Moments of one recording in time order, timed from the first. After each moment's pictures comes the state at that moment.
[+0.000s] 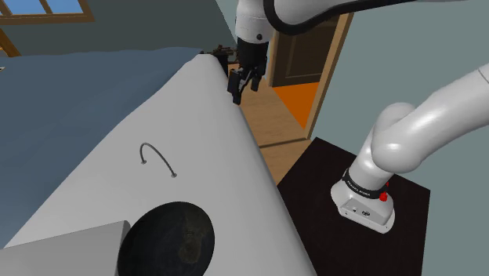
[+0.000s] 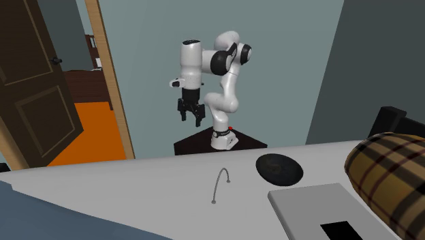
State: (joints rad) arm 0.10 -0.50 0.29 -2.29 0.13 1.90 0.23
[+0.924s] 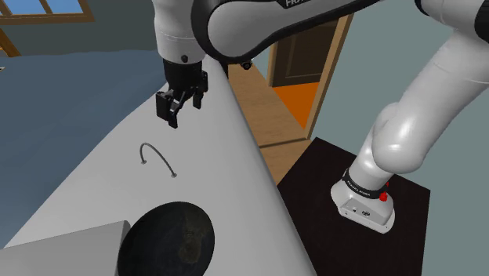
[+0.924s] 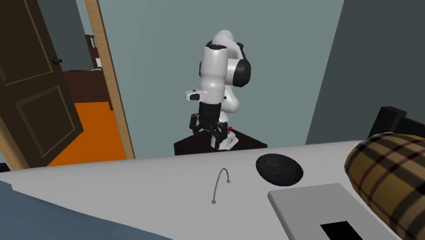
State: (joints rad) arm 0.14 -0.10 0.54 -1.94 -0.04 2.02 0.49
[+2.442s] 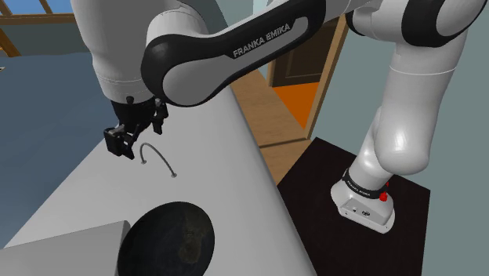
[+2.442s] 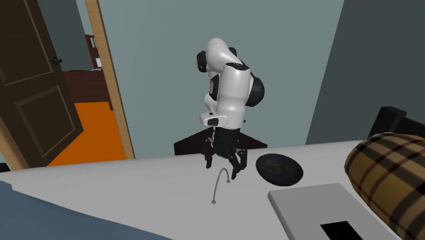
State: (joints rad) arm 0.26 0.25 0.61 -1.68 -0.32 2.06 0.70
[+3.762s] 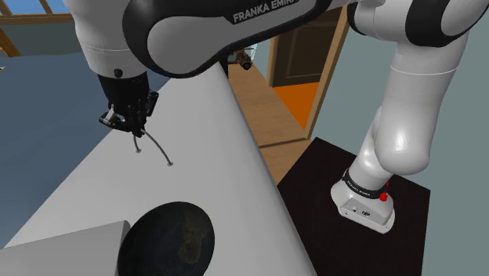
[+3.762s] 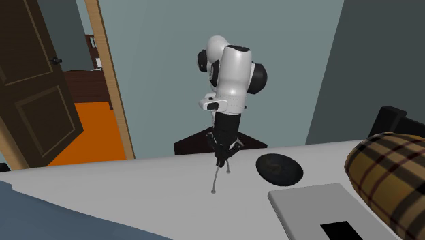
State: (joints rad) arm 0.26 0.24 0.62 -1.58 -0.30 1.95 0.68
